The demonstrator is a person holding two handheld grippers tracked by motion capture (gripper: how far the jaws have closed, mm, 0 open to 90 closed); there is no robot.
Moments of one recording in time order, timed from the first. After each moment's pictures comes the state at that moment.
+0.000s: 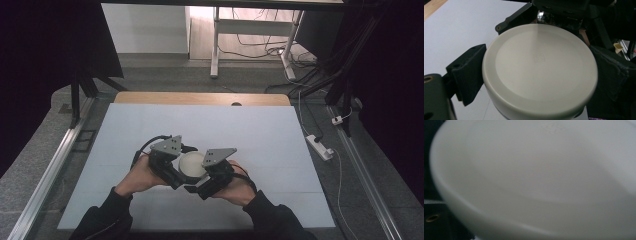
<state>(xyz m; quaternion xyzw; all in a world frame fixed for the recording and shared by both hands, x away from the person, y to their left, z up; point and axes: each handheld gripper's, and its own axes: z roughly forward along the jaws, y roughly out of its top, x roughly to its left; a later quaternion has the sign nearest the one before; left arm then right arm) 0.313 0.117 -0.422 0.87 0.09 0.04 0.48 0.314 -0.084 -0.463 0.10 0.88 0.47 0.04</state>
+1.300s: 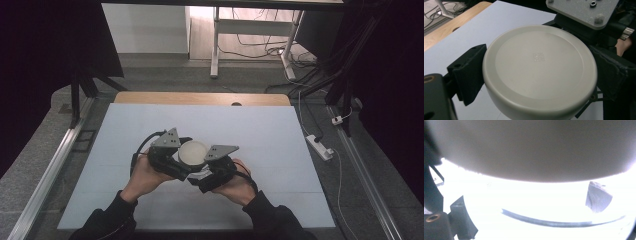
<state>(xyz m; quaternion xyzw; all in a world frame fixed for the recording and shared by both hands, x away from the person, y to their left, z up) 0.307 0.116 -0.410 0.84 0.21 0.10 0.49 0.323 -0.088 -0.466 0.17 0.87 0.45 0.08</state>
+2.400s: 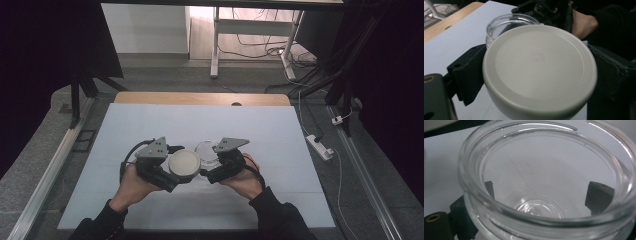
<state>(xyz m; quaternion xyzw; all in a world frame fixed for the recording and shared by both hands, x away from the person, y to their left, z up) 0.281 0.138 -0.416 0.84 0.19 0.08 0.50 0.343 -0.111 -0.461 0.20 0.86 0.45 0.11</state>
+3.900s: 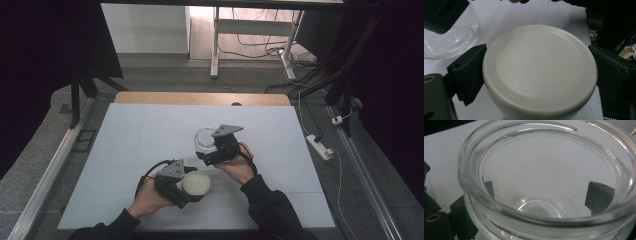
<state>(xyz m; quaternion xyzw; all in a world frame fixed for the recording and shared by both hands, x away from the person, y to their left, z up) 0.292 0.106 -0.504 0.87 0.14 0.03 0.47 0.394 -0.097 -0.477 0.26 0.85 0.44 0.13</state>
